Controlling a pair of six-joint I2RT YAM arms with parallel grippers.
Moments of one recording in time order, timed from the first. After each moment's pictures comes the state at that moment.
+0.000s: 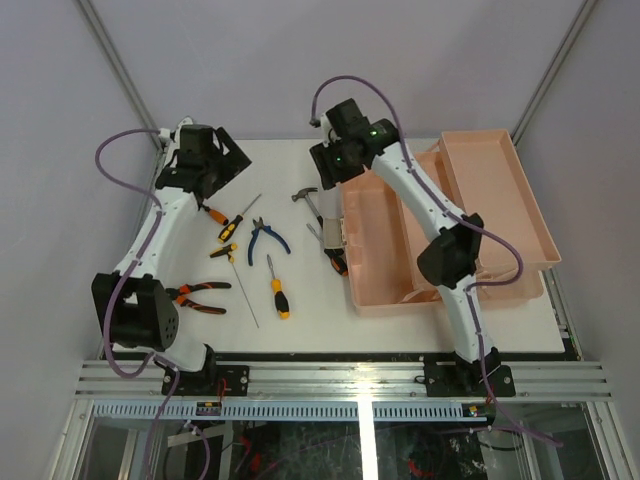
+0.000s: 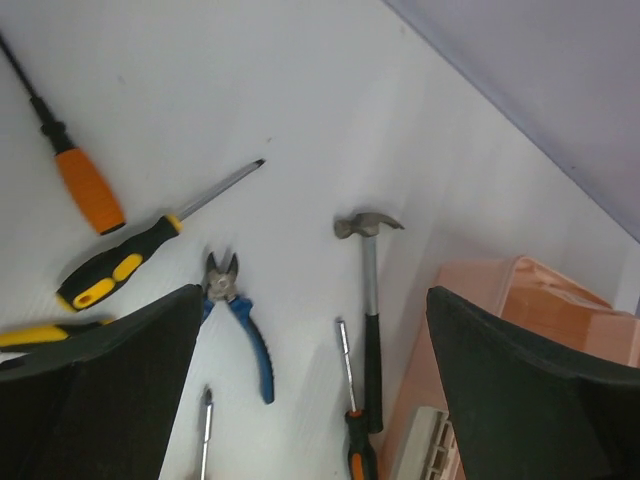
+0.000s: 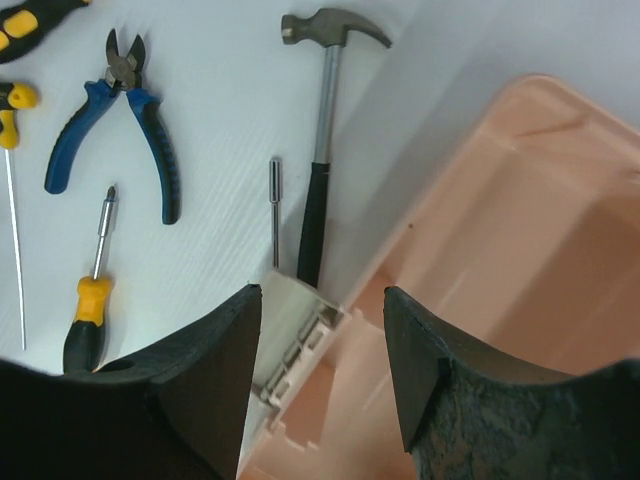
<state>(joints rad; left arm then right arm) -0.10 1.56 1.44 -0.50 -0.06 -0.74 0.59 2.20 2.43 -1.13 -0.07 0.05</state>
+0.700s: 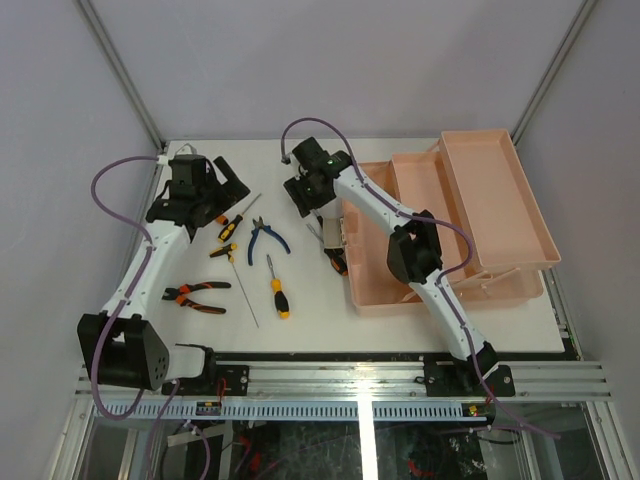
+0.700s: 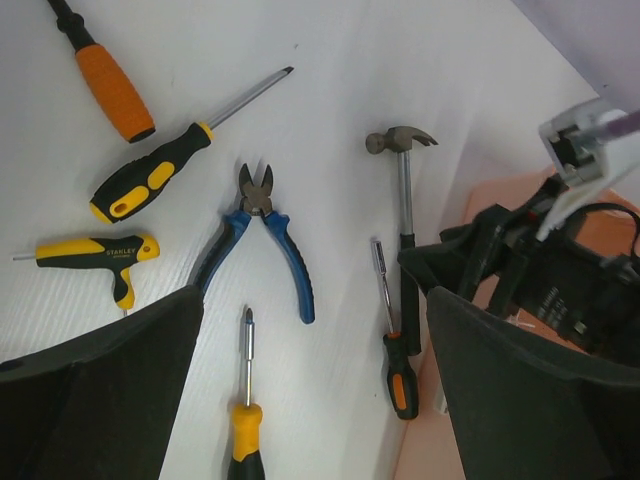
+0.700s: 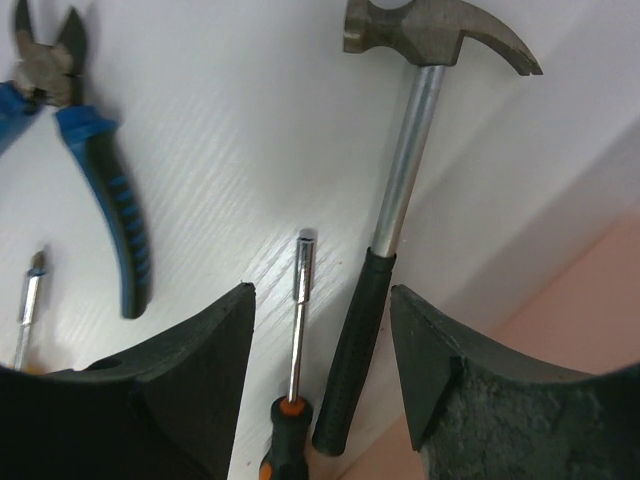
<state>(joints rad) -0.08 1.32 1.17 -0.51 0.00 -0.69 0.69 2.53 2.49 -0.99 -0.06 0.03</state>
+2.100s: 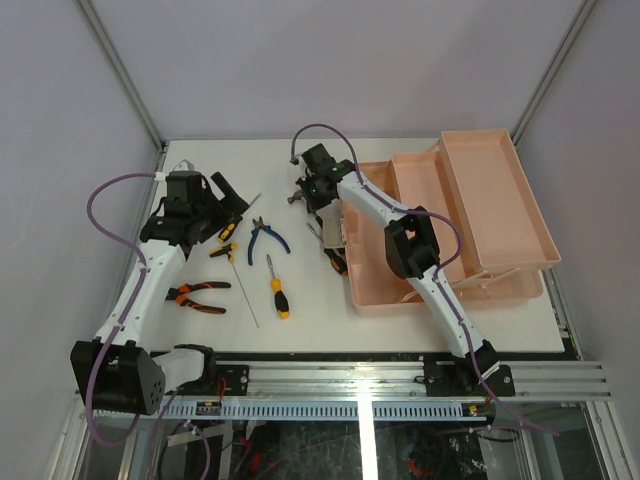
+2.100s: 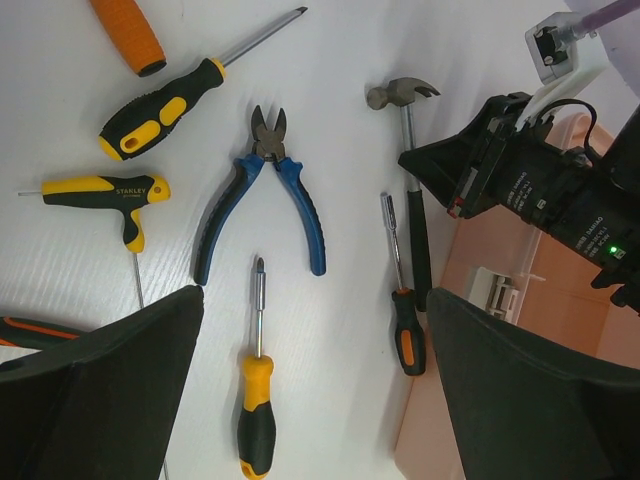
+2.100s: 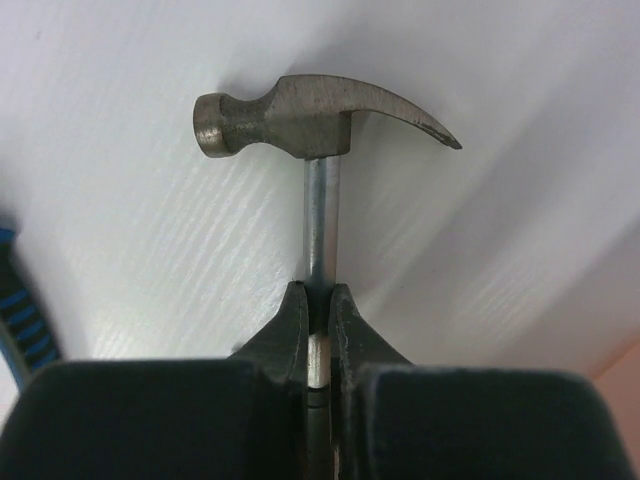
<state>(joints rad) -0.08 1.18 1.05 -0.56 0.05 -0.70 0.63 2.65 2.45 -0.77 -0.09 0.06</state>
